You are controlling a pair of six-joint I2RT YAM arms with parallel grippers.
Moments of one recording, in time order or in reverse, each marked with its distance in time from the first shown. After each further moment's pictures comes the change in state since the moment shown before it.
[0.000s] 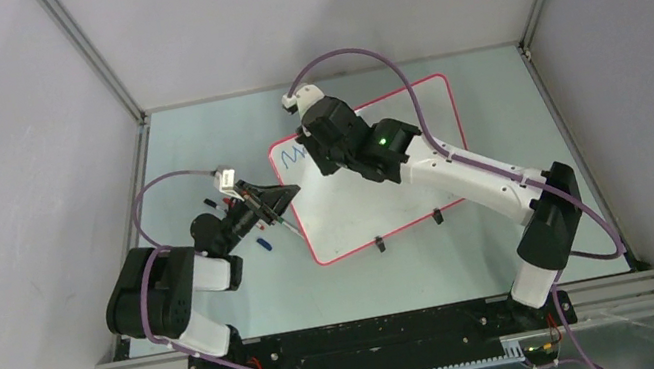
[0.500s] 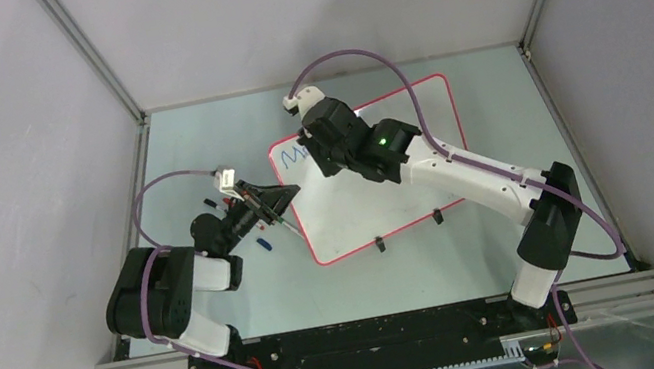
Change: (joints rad) left arm 0.000 0.000 0.000 0.000 0.000 0.000; right arm -0.001 0.000 -0.003 -0.021 0.000 0.002
